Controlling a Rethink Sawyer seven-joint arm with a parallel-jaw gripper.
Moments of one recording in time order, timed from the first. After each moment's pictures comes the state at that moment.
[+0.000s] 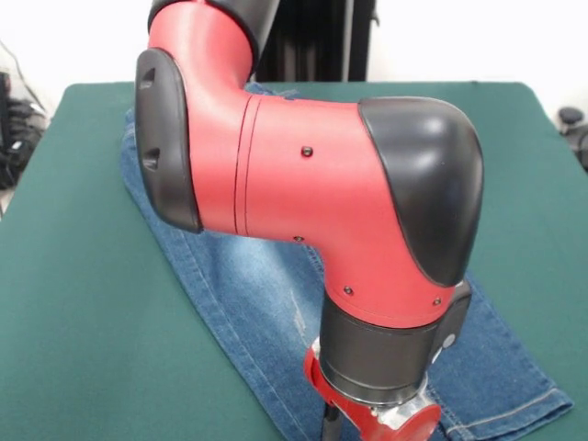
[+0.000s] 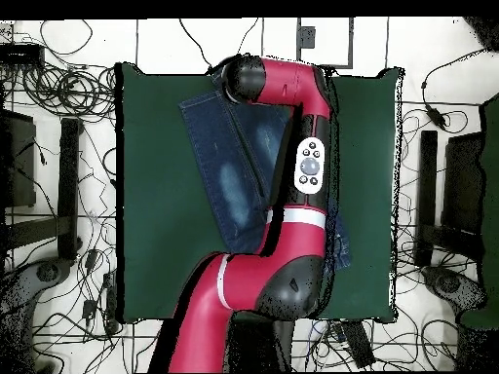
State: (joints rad) arm -0.17 0.45 -0.67 -0.09 0.58 0.99 2.62
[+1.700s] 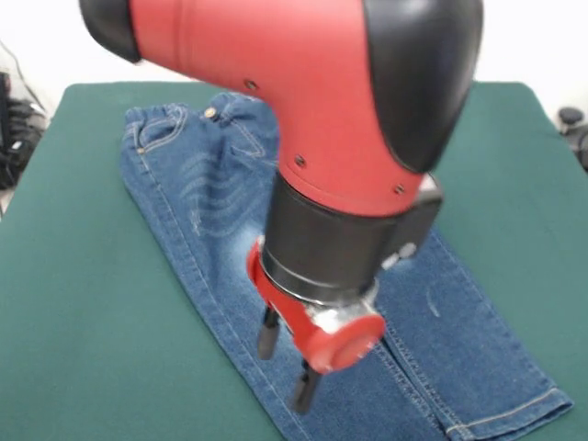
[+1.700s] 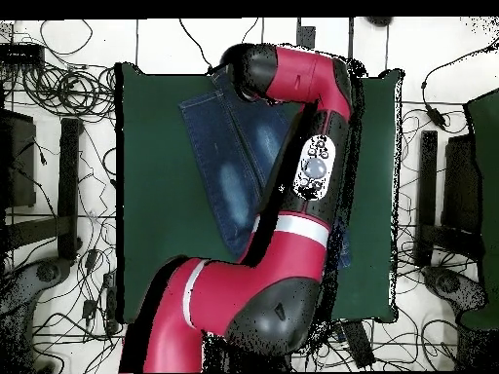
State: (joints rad) arm -0.07 0.12 -0.56 0.36 0.41 0.99 2.62
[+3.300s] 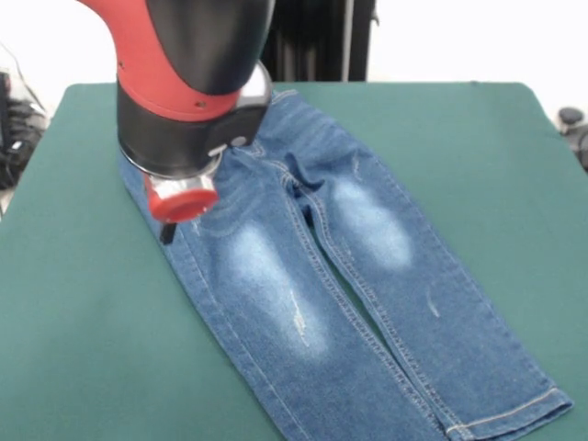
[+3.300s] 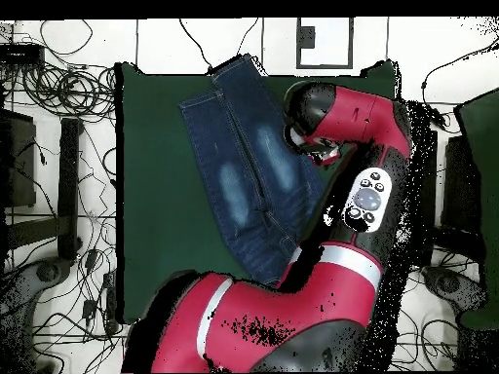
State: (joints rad) arm -0.13 -0.11 -0.47 0.76 0.12 1.16 2.60
